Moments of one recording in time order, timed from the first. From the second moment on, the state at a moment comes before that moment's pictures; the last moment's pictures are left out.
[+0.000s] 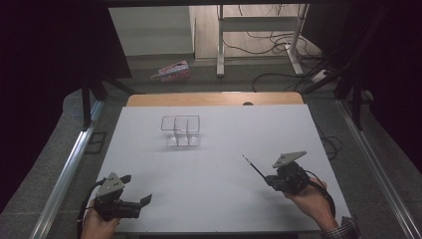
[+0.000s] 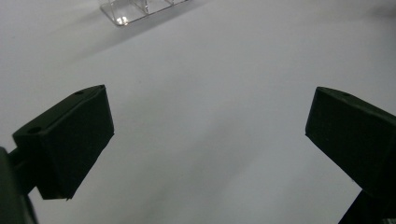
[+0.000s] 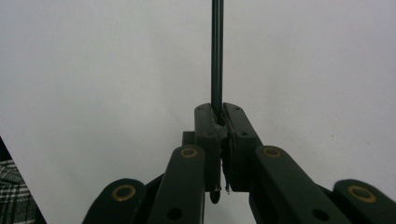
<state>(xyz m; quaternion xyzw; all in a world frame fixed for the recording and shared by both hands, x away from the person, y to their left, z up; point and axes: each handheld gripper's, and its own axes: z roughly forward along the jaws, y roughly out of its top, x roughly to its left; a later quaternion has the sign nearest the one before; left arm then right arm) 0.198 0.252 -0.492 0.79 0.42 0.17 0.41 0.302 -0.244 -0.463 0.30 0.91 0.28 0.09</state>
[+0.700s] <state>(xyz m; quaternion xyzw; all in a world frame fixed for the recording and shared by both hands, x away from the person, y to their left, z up) 0.208 0.234 -0.485 0.77 0.44 0.12 0.44 0.294 -0.233 -0.454 0.29 0.89 0.33 0.10</state>
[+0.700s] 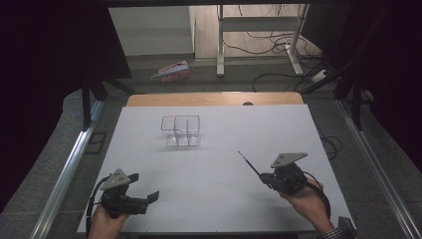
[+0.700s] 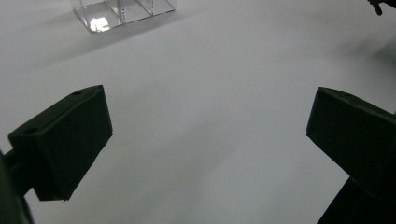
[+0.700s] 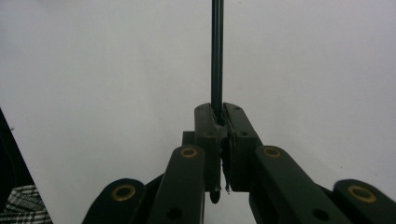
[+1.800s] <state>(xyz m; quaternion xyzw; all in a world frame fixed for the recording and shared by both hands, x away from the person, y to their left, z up) 0.232 0.223 -0.482 0.73 0.43 0.07 0.52 0.287 -0.205 -0.451 0.28 0.88 0.37 0.09</state>
